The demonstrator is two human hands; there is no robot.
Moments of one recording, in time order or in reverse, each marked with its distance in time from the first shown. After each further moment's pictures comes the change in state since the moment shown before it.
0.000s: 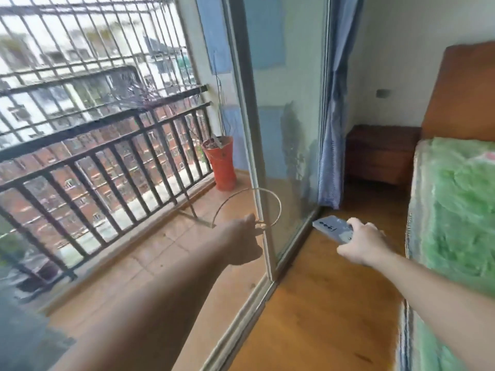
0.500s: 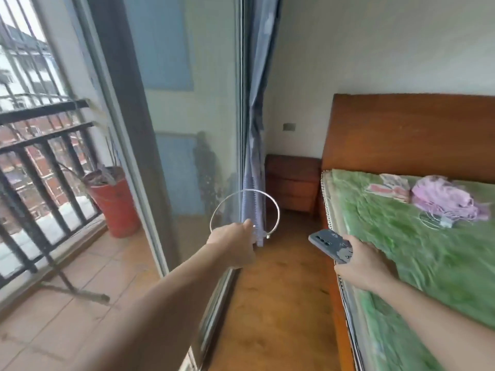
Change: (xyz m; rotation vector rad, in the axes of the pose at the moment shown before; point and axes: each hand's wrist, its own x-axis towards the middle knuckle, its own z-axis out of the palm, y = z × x) left_hand 0.382 0.075 0.000 0.031 0.056 0.429; right_hand 0.234 0.045 -0.081 -0.076 0.255 0.284
